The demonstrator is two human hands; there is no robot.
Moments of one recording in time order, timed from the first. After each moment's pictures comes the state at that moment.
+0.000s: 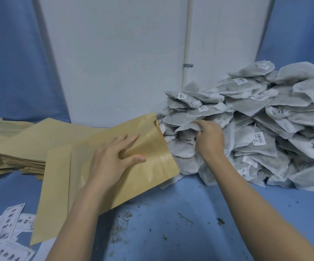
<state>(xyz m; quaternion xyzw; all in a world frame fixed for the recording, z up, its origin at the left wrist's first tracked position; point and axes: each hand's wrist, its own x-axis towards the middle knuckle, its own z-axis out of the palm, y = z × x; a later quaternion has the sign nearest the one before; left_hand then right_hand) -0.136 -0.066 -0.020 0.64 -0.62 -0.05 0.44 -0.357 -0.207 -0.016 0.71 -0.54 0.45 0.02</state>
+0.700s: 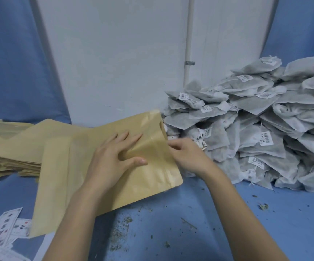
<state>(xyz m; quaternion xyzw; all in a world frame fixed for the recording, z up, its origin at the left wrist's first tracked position) -0.133 -0.068 -0.018 0.64 -0.65 -0.05 0.42 -0.322 -0.148 -0.011 0.75 -0.37 0.34 -0.43</state>
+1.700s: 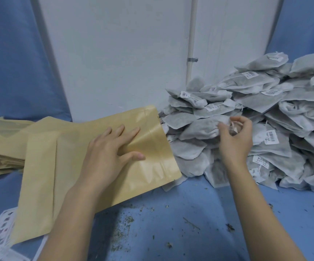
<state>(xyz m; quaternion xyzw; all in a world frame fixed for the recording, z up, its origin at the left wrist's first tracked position) -0.134 -0.063 -0.003 0.68 -0.65 0.02 0.35 -0.370 -0.188 -0.021 0.46 -0.45 0.73 -0.23</state>
